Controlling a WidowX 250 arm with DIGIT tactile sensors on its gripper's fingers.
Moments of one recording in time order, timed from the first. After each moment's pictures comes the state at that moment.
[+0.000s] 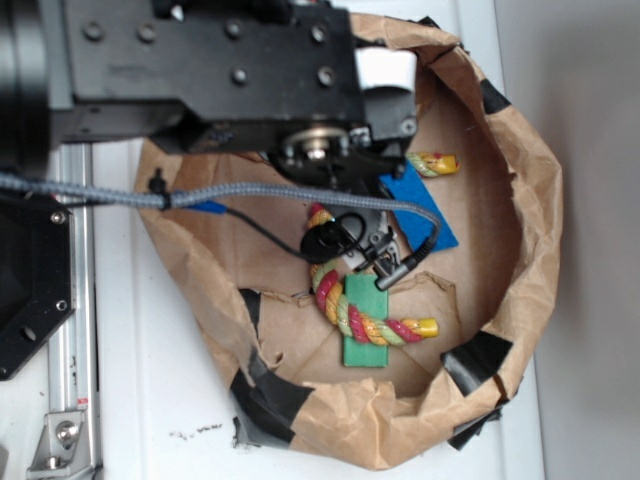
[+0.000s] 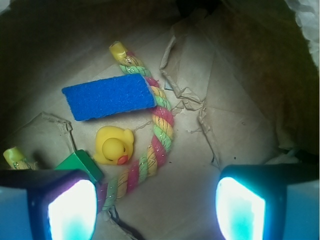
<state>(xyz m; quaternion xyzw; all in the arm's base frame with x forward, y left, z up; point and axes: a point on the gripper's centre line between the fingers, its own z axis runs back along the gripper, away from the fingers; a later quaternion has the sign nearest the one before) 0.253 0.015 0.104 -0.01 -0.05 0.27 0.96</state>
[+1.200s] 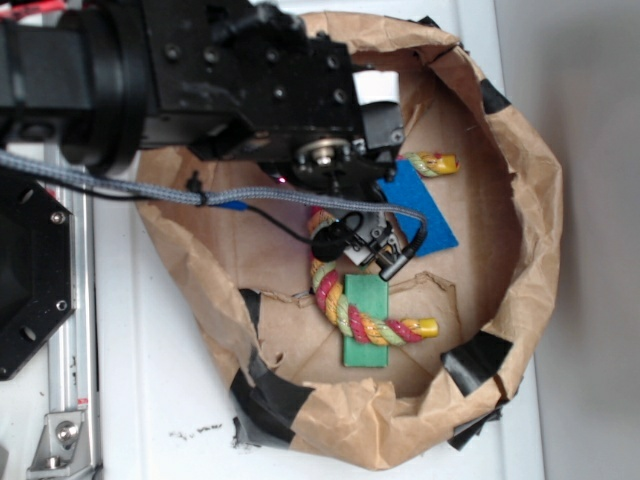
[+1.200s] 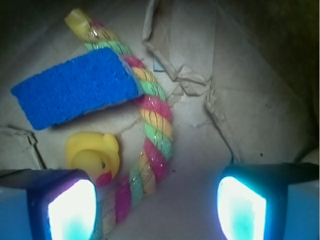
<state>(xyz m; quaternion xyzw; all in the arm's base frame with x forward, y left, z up) 0.256 0.020 0.062 -0.01 -0.04 0.33 0.94</state>
